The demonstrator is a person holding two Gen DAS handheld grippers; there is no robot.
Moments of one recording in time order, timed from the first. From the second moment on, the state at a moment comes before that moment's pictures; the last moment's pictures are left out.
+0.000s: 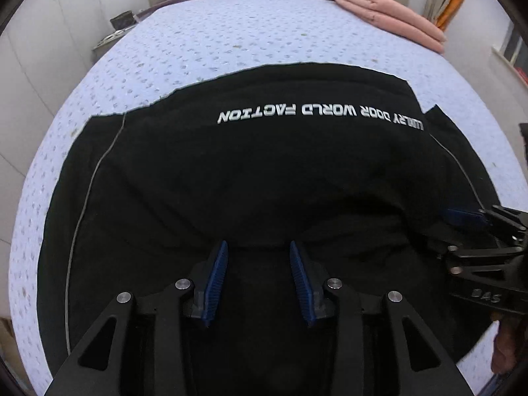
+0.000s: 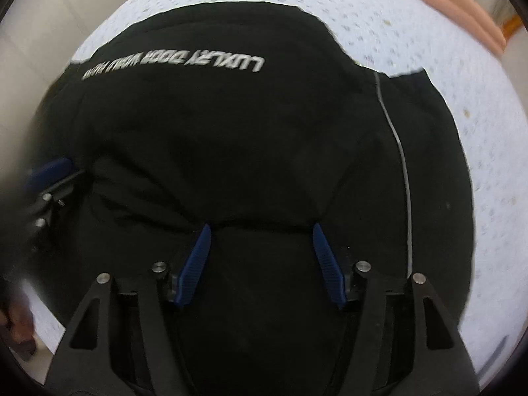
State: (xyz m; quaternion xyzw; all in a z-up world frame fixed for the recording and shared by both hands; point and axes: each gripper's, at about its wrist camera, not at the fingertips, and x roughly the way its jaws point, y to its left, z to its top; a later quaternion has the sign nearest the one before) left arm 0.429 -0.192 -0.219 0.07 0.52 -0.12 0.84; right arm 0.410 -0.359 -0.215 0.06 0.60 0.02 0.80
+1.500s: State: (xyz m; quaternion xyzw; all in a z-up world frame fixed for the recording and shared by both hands) left arm 0.399 -0.188 -0.179 0.09 0.56 -0.07 0.82; right arm 0.376 -0.344 -0.150 0.04 0.58 0.08 0.81
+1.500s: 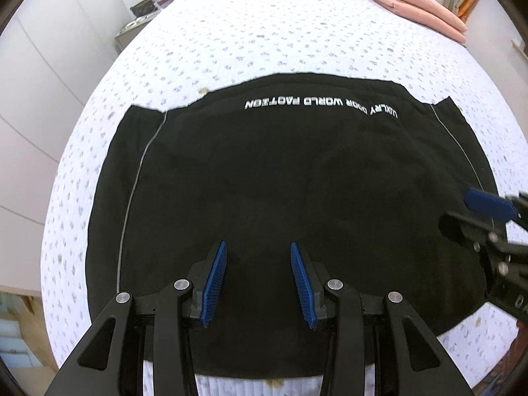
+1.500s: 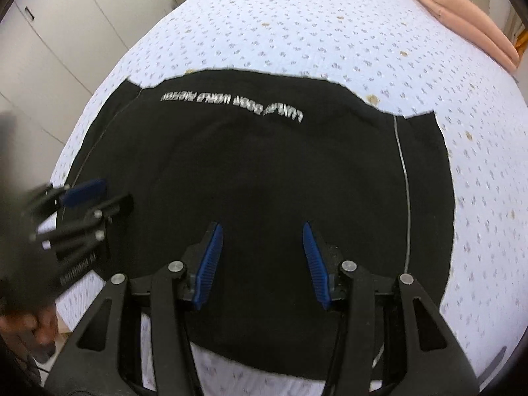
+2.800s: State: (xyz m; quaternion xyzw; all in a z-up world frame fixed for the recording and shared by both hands) left arm 0.464 0.033 -0.214 -0.18 0.57 -0.06 0.80; right arm 0.405 -0.529 -0.249 0.29 0.58 -0.02 0.76
